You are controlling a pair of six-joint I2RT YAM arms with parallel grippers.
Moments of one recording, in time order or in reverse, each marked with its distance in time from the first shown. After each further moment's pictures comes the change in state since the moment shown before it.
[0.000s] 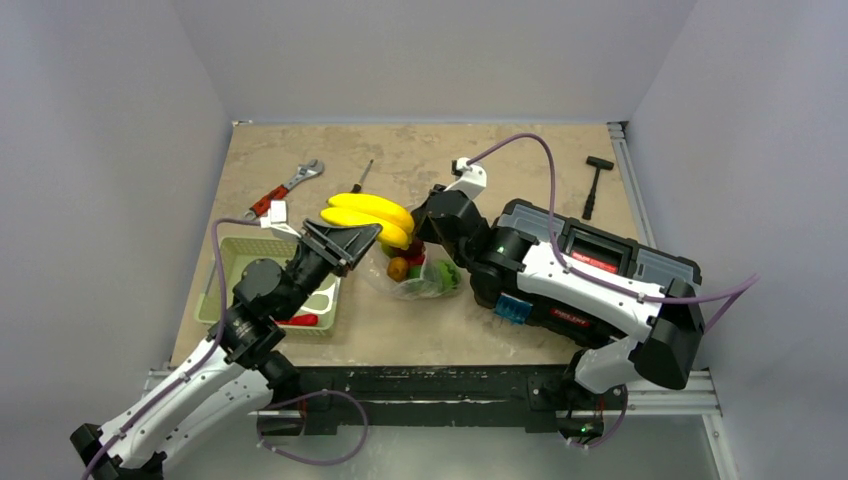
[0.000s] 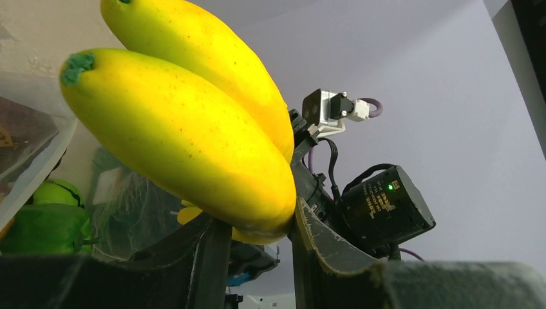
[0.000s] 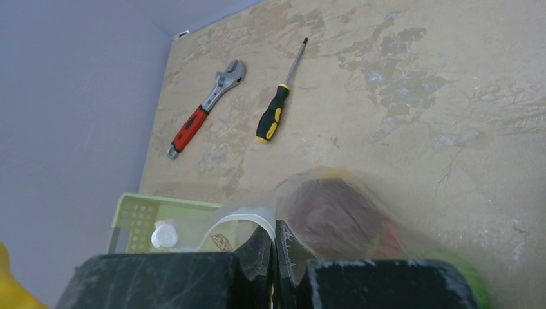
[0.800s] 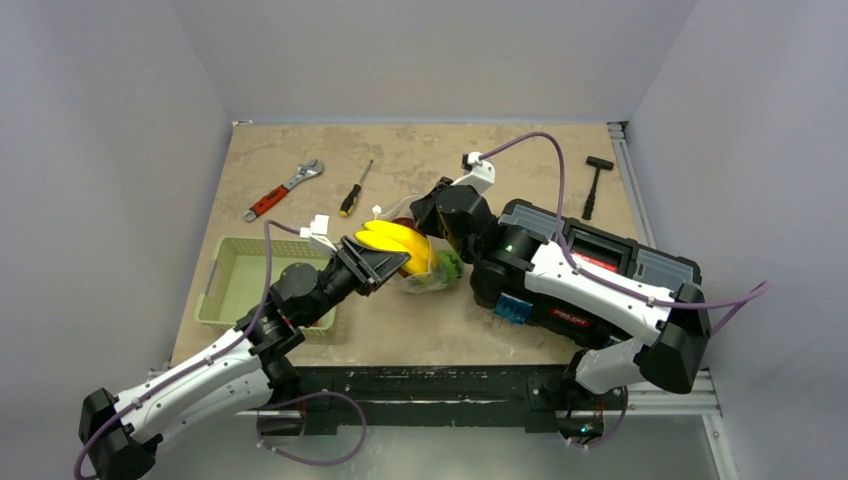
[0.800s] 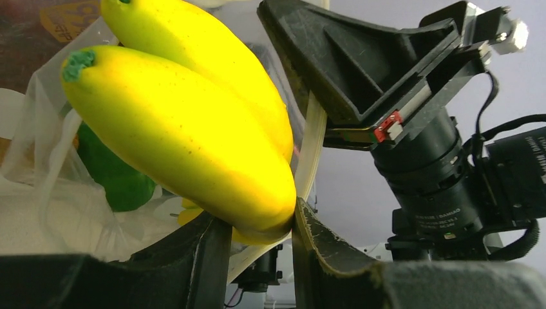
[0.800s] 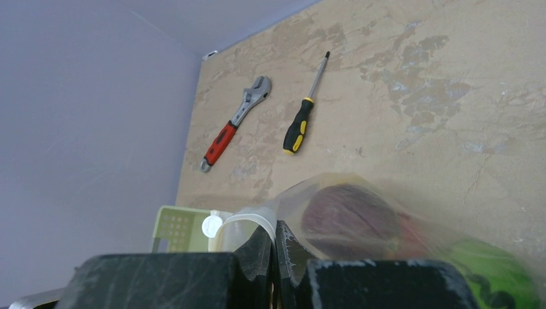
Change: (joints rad) left arm -0.129 0.085 -0.132 0.085 0.011 -0.010; right arm -0.019 -0.040 0.000 0.033 -0.026 0.061
